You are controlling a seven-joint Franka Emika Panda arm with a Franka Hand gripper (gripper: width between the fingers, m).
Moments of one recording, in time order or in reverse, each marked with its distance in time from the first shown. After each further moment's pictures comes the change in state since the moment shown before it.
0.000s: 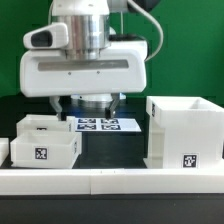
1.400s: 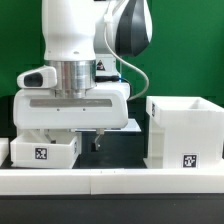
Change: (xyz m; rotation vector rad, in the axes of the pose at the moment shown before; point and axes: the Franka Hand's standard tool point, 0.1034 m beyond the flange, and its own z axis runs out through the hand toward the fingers) arm -0.031 0.018 0.065 -0.037 0.043 0.052
